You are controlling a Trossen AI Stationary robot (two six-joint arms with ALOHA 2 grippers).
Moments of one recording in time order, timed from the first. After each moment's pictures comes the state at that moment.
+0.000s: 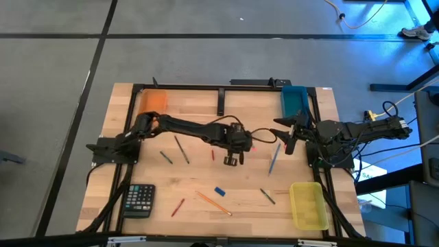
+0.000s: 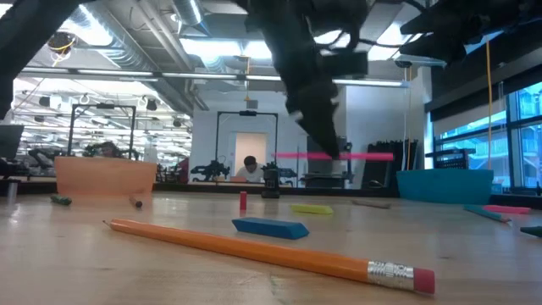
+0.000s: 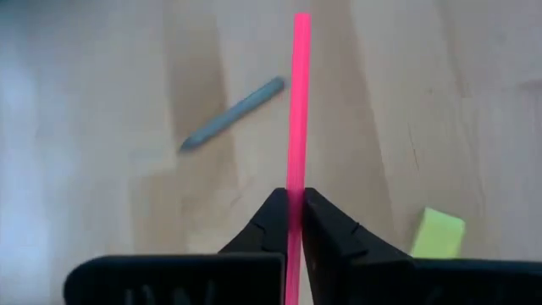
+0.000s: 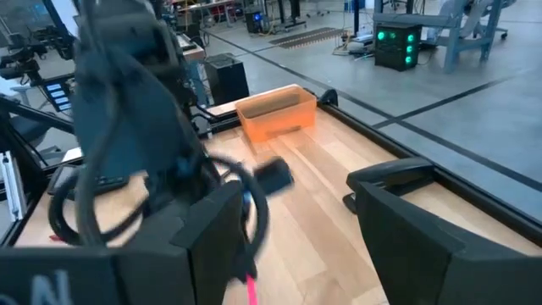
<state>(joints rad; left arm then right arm) -0.01 2.16 1.79 -0.71 -0.23 0.18 0.19 0.54 0.48 -0.13 0.53 0.28</state>
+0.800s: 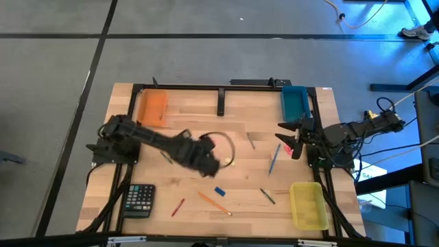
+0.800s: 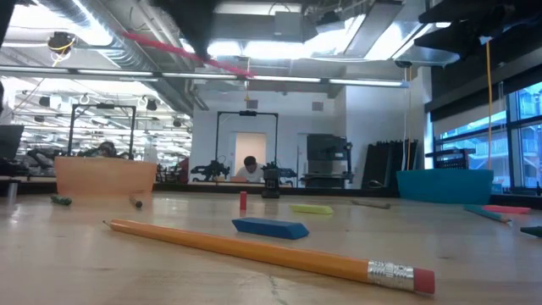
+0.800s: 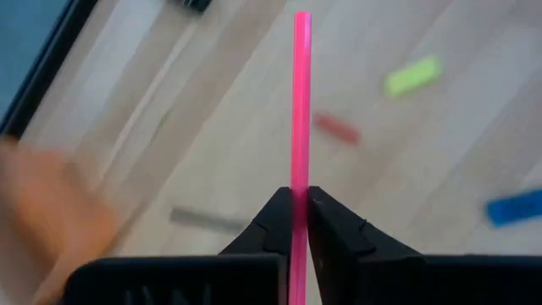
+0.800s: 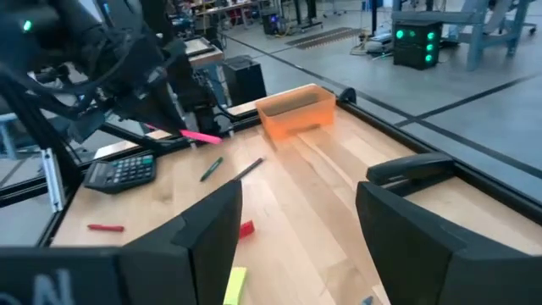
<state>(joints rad) -0.33 1.86 1.79 -1.49 -0.49 -1.01 0.36 0.46 0.48 -0.21 0.65 0.33</state>
